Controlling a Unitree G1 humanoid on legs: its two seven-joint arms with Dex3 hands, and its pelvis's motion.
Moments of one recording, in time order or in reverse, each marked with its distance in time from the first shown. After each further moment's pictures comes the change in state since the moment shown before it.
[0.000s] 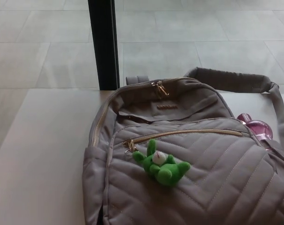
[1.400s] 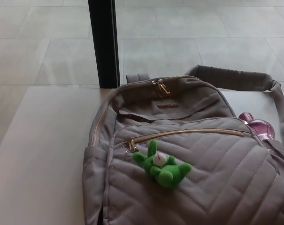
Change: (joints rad) left_arm -0.025 -0.011 0.015 0.012 -0.006 -0.011 -0.034; right_arm -0.655 0.030 0.135 -1.301 0.135 0.349 0.006
